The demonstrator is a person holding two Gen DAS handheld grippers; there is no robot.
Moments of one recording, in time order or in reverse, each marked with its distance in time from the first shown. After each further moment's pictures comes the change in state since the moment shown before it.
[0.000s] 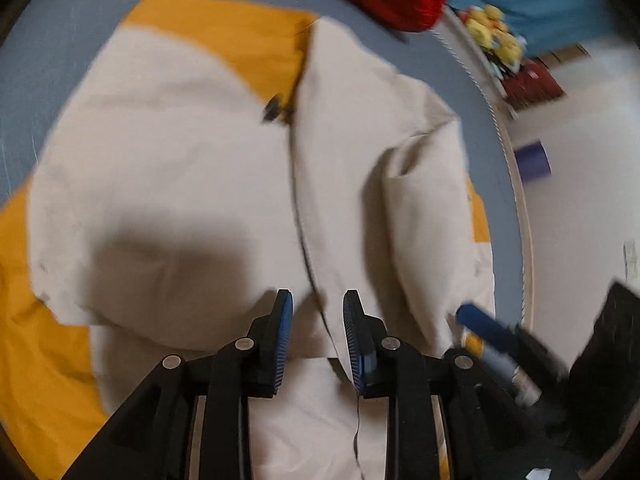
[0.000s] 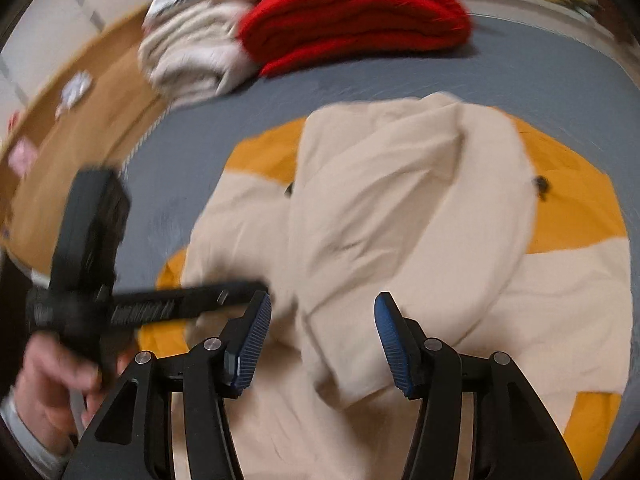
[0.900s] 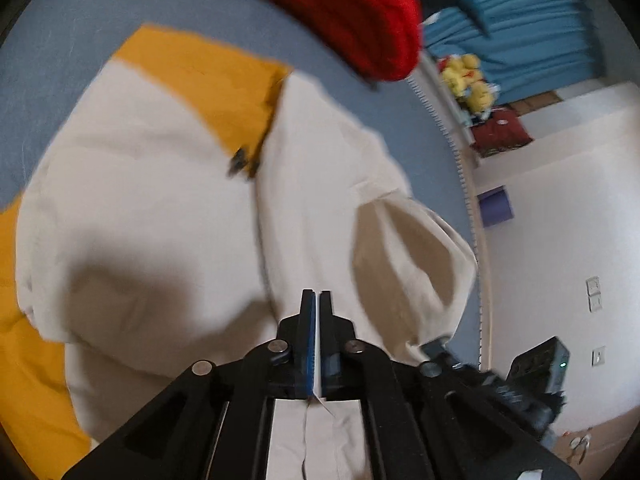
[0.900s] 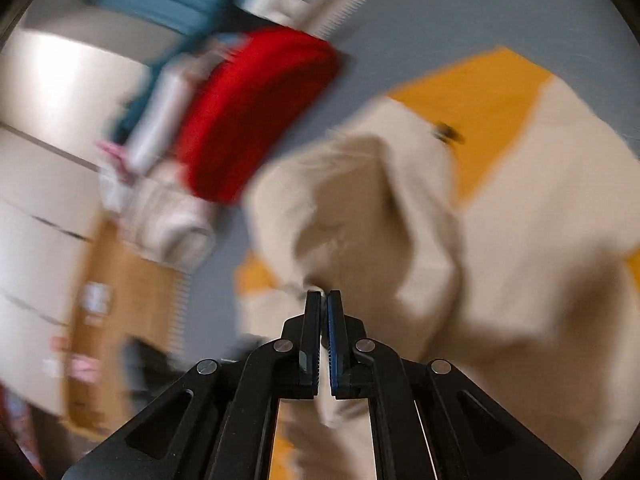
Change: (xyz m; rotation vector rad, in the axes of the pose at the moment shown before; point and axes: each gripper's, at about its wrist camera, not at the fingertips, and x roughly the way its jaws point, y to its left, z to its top) left arm -0.017 -0.007 0.021 -0.052 -0.132 -0.142; right arm -0.030 -0.084 -0.030 0.688 -0.235 0.112
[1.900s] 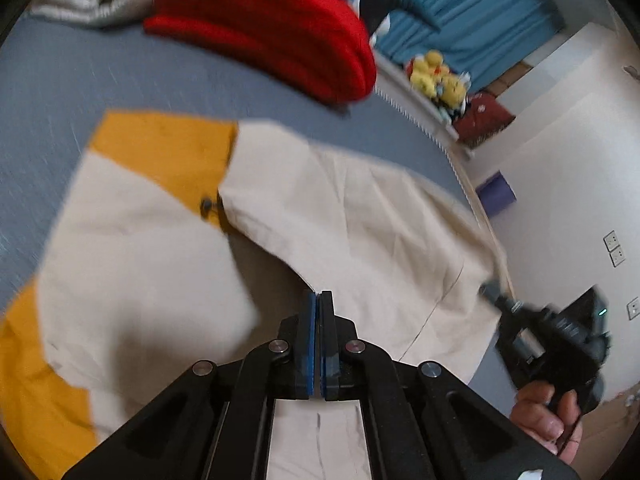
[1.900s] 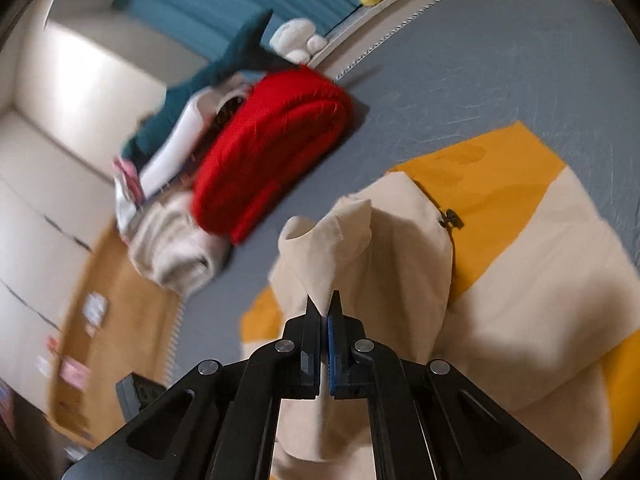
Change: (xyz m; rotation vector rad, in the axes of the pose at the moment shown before) left arm -0.036 -0.037 -0.010 0.246 -0.180 0.064; right arm -0.037 -0.001 0.045 -0.035 -0.176 0.122
